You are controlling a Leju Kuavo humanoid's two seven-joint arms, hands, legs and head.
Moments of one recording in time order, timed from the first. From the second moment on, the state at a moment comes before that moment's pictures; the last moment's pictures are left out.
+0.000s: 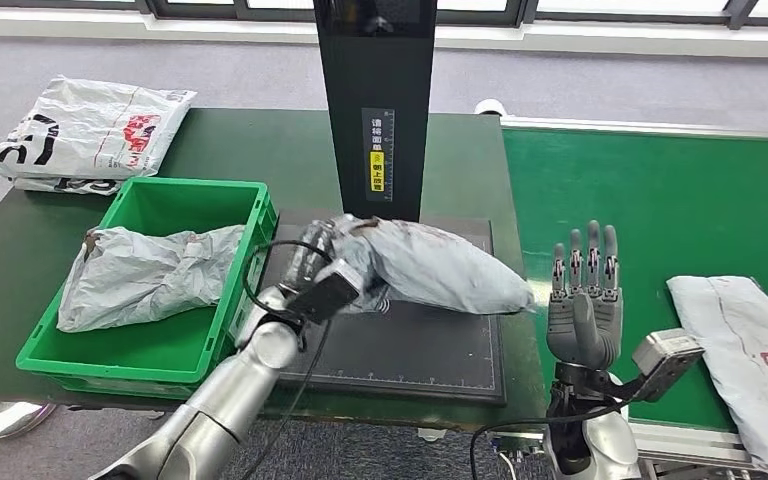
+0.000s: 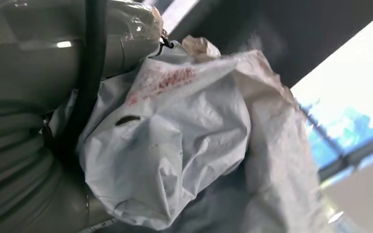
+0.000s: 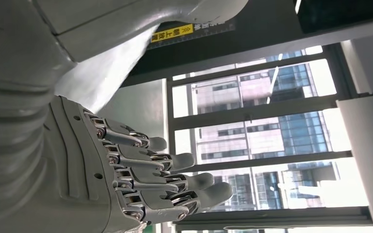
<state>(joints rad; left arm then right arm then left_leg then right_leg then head) -0.52 -0.17 -0.34 -0.89 -0.41 0.32 -0.47 -0.07 0.19 0.08 -1.49 -0.11 -0.02 -0.57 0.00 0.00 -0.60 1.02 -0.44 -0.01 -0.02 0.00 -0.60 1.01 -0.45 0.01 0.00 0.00</state>
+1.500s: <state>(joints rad) -0.51 0.15 0.03 -0.80 -1.01 0.31 -0.09 0.02 0.14 0.06 -1.53 -0.17 -0.09 -0.56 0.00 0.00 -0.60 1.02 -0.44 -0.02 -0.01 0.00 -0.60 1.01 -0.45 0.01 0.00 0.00</state>
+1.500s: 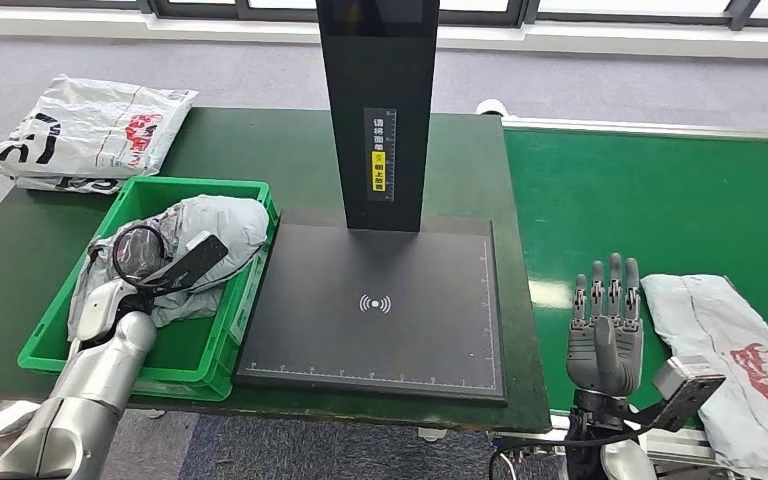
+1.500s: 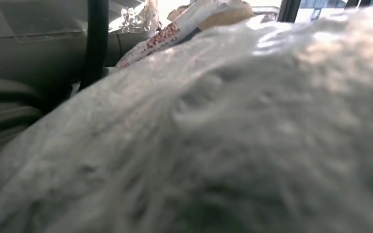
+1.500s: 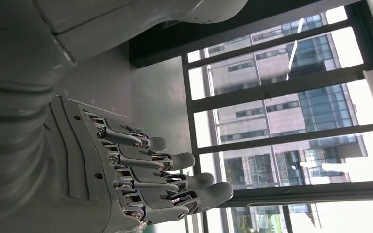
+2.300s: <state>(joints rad) -0.45 0.07 0.14 -1.07 -0.30 0.65 -0.53 0.00 0.13 0.06 -1.51 -0.13 -0.11 -0.46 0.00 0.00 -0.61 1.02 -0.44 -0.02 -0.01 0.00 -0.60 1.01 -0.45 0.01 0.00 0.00</state>
